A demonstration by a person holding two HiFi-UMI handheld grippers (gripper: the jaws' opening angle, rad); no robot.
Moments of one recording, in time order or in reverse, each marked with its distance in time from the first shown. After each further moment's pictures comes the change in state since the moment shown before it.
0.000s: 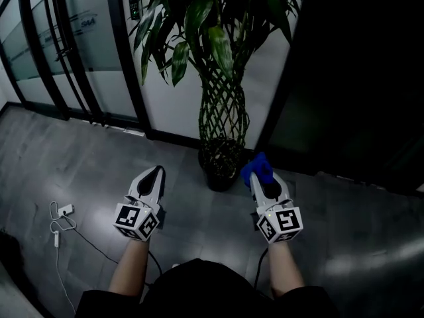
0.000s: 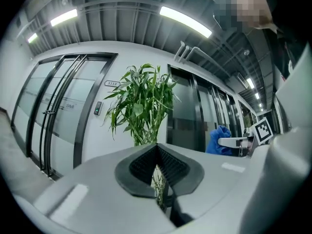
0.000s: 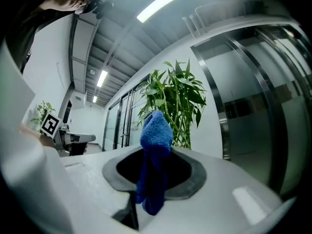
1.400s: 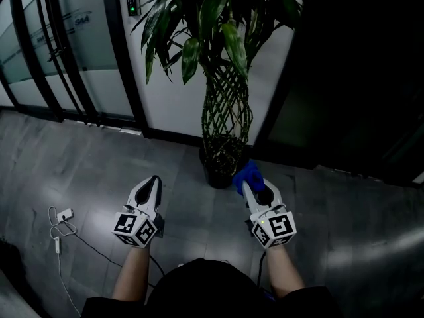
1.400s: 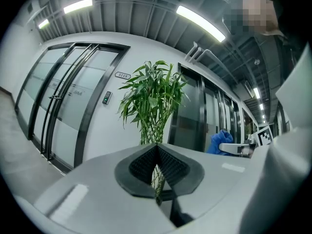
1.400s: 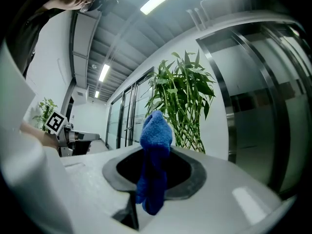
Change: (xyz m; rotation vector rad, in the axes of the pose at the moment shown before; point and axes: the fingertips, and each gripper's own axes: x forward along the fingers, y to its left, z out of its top) left arm -0.027 0.063 -0.037 -0.113 0.050 0.001; right arm 0.023 0.064 -0.034 -0.026 0.071 0.018
